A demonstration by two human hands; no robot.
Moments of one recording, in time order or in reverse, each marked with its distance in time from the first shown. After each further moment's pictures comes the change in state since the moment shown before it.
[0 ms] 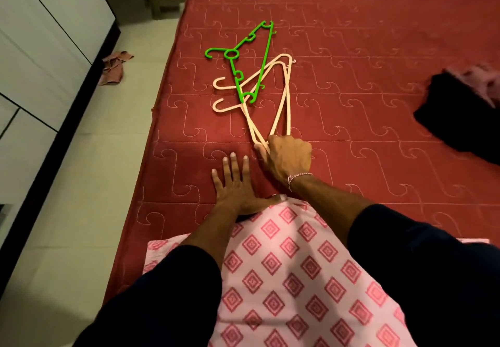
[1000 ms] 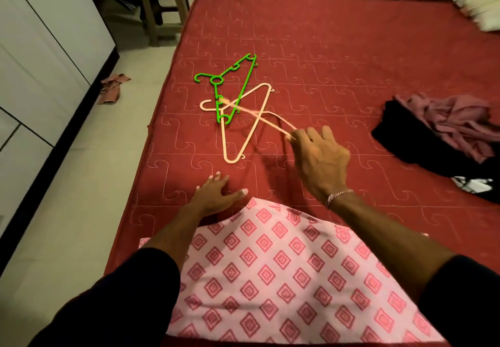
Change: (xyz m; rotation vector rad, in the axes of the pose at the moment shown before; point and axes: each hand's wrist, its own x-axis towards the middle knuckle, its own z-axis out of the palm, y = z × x) left_hand -0.040 -0.015 -0.032 -0.218 0.013 0.075; right_hand -0.078 0.088 -0.090 0.092 0.605 -0.048
